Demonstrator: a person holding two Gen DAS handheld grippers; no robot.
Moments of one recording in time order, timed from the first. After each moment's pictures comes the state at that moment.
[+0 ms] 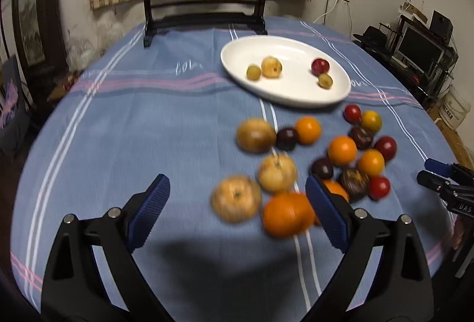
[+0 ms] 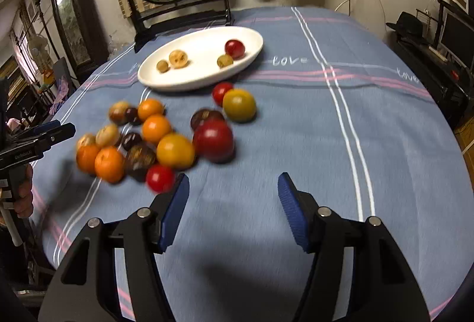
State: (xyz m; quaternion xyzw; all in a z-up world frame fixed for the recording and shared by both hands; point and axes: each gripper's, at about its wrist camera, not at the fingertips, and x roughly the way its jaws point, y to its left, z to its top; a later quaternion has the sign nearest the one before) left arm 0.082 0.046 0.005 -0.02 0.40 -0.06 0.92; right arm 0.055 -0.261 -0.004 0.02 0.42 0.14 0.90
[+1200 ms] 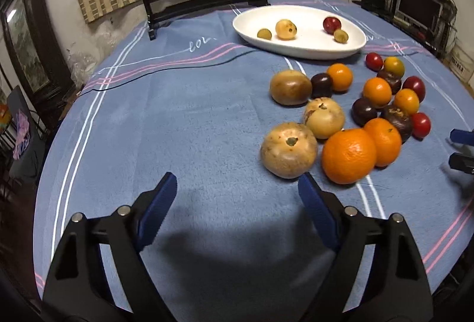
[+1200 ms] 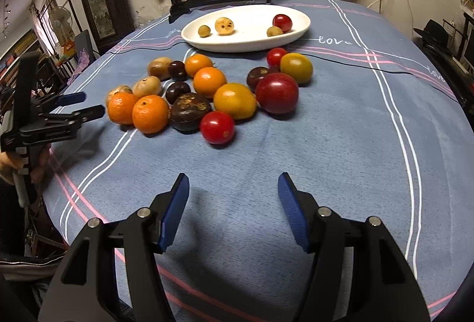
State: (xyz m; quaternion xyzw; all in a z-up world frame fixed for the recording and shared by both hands) left arm 0.079 0.071 -0.031 0.08 0.42 -0.05 0.90; right arm 0.028 -0.219 -0.022 -0.01 0.44 0.20 0.88
